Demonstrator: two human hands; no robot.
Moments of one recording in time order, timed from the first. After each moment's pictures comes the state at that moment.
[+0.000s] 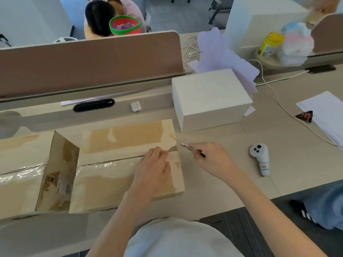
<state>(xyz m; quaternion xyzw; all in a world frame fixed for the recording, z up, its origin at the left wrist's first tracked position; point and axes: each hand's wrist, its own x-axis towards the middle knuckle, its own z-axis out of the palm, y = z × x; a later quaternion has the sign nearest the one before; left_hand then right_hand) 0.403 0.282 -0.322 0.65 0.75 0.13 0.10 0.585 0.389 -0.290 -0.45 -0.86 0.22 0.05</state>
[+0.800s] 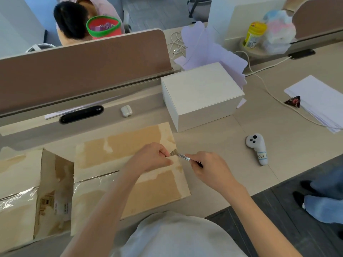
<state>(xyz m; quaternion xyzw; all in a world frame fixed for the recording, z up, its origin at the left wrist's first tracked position) 0.365 0.346 -0.290 0.56 0.72 0.07 0.40 0.575 0.352 -0.293 -0.50 -0.83 0.24 0.08</state>
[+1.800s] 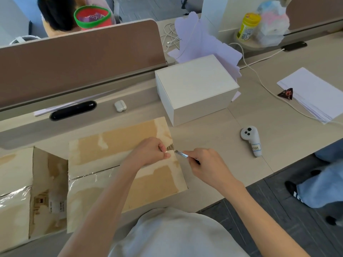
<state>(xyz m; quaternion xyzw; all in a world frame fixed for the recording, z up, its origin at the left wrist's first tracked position) 0.371 0.351 -0.290 0.57 0.71 0.07 0.41 0.573 0.340 -0.283 -0.50 -0.83 0.24 0.07</state>
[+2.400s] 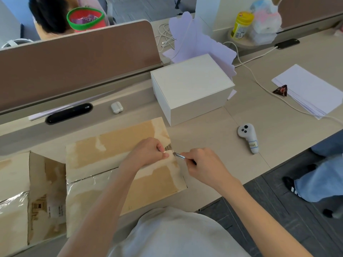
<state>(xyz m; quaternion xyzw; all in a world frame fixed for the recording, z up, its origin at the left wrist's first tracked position) 0.372 0.353 -0.292 0.58 0.71 0.05 0.40 0.568 0.338 -0.273 -0.50 -0.83 0.23 0.02</state>
